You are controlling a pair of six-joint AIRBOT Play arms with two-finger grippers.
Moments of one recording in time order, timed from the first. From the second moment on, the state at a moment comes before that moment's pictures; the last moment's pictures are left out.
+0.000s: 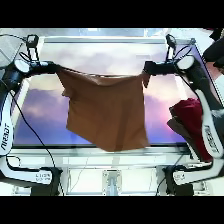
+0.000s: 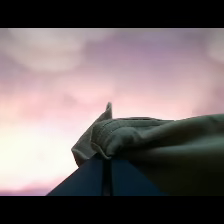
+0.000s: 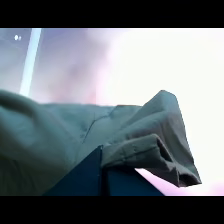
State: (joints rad) left arm 0.11 -1.55 1.47 1.18 -0.70 -1.13; right arm 0.08 -1.60 1.56 -1.00 0.80 1.41
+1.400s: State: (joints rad) left arm 0.21 -1.57 1.47 1.35 -1.08 -1.31; right arm 0.09 -1.20 0.99 -0.95 1.28 1.53
